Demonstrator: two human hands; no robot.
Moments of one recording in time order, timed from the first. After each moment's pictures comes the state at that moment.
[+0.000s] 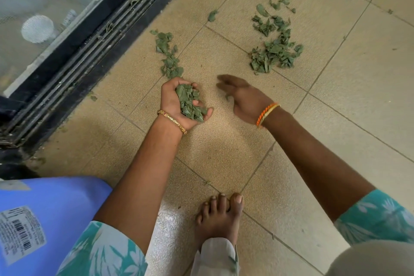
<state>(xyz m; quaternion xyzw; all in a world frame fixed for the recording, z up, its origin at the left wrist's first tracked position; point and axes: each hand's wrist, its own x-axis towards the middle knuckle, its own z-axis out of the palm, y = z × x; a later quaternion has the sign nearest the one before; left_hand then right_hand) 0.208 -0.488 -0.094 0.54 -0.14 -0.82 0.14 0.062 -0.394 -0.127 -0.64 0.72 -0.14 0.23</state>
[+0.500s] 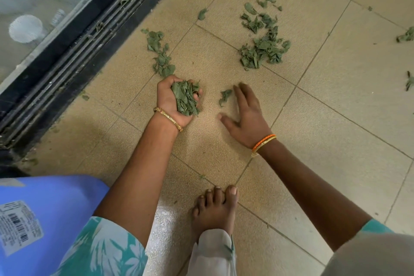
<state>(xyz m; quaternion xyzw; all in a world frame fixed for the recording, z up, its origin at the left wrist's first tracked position) 0.205 -0.480 -0.090 0.51 -0.13 -0.83 0.18 0.097 -0.333 -0.144 -0.47 0.83 -0.23 0.21</state>
